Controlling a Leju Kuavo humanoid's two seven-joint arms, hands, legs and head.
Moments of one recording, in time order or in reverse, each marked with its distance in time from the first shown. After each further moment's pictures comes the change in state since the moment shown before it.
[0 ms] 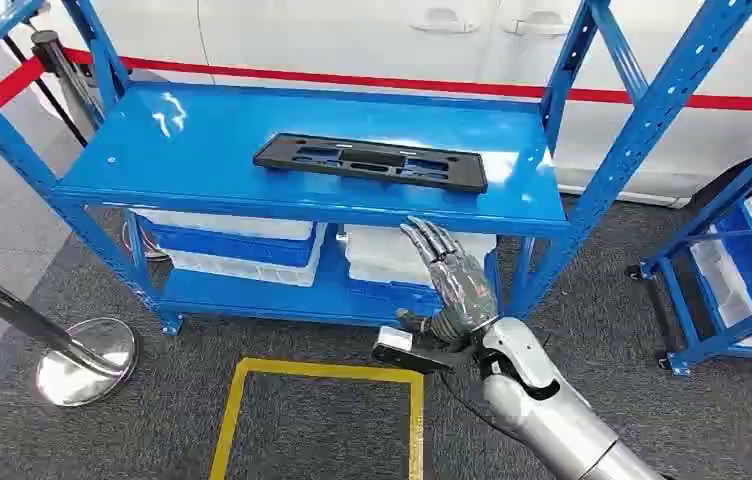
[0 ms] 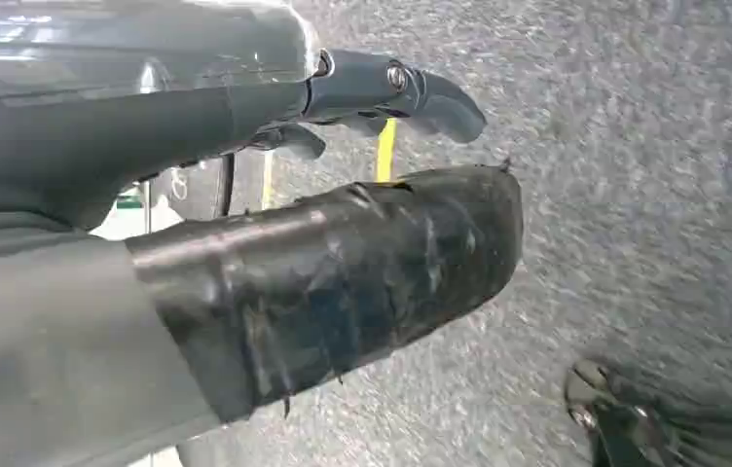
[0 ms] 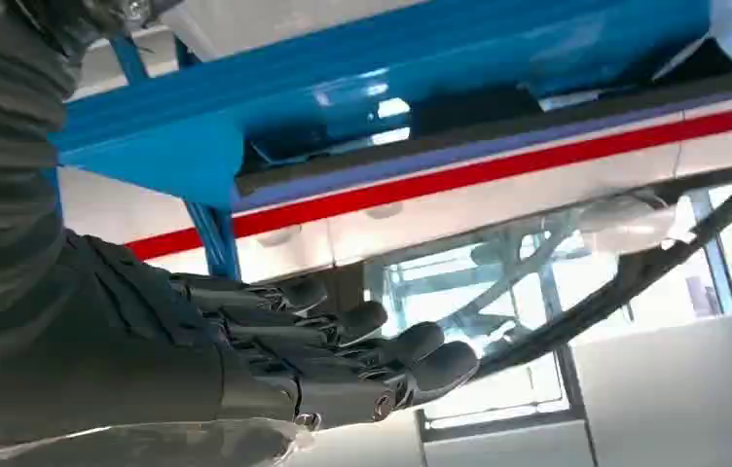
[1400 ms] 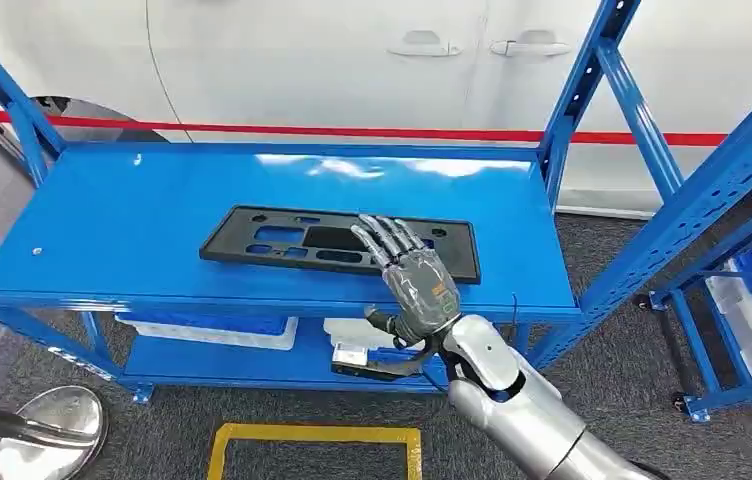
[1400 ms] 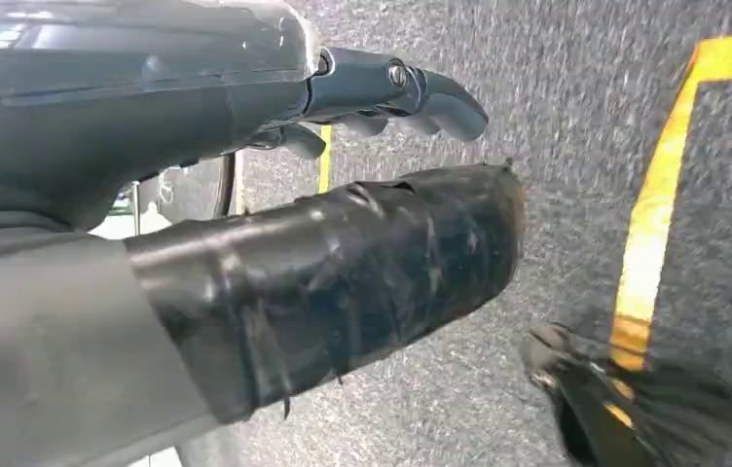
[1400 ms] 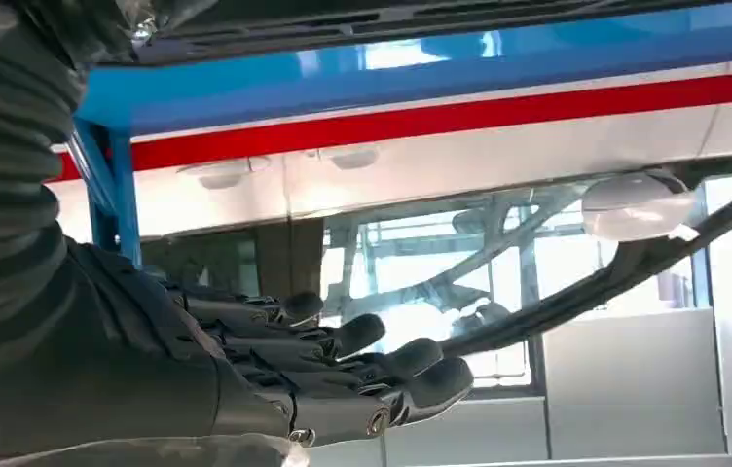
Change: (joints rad) left arm -0.004 -0.005 0.015 0.009 0.000 -0.015 -0.012; right arm -0.040 0.089 0.076 0.005 0.214 -0.026 0.062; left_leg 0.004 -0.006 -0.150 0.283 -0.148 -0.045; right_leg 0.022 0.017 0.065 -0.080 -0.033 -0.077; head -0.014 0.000
